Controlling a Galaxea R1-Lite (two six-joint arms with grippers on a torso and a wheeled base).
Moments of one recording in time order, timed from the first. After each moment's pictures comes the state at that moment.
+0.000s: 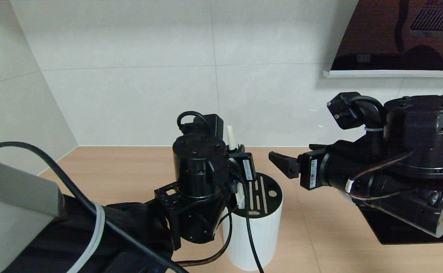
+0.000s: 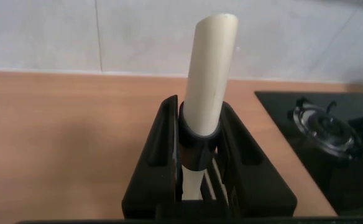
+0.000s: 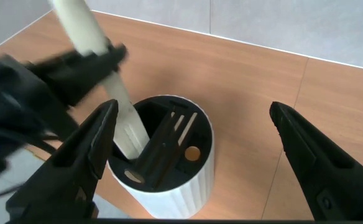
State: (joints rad) left arm -0.86 1.92 -0.90 -0.92 0.59 -0.31; right arm 0.81 1.56 -0.88 -0.47 -0.33 0.18
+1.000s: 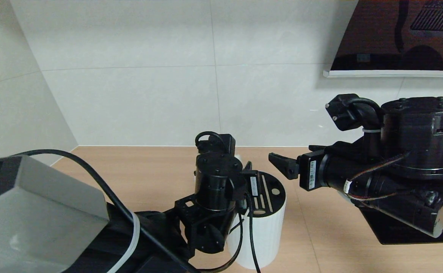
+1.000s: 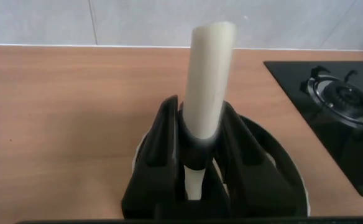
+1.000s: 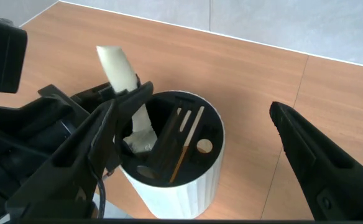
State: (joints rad) left arm -0.87 2.01 -0.89 -0.92 0.59 -0.32; right arm 0.81 1.57 -0.88 -0.47 -0.33 0.18
